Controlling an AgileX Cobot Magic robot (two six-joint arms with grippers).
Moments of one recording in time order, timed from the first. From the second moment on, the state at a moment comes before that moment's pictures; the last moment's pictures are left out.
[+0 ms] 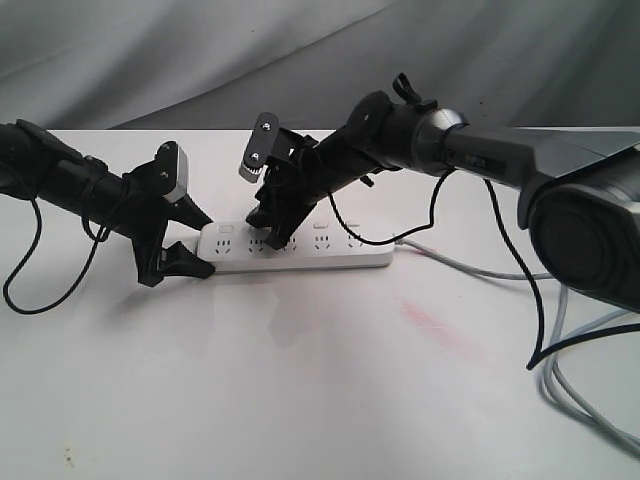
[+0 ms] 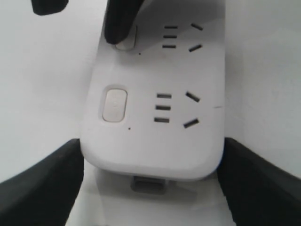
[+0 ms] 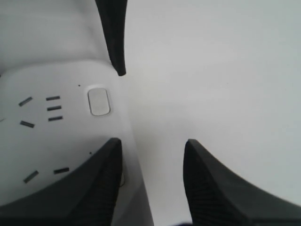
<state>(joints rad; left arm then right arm) 0.09 2.27 -1.43 -0.98 0.86 2.09 0.49 2.52 -2.01 0.76 0.66 -1.43</state>
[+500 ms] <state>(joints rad) 0.09 2.27 -1.43 -0.98 0.86 2.09 0.49 2.52 -2.01 0.80 0.68 -1.43</state>
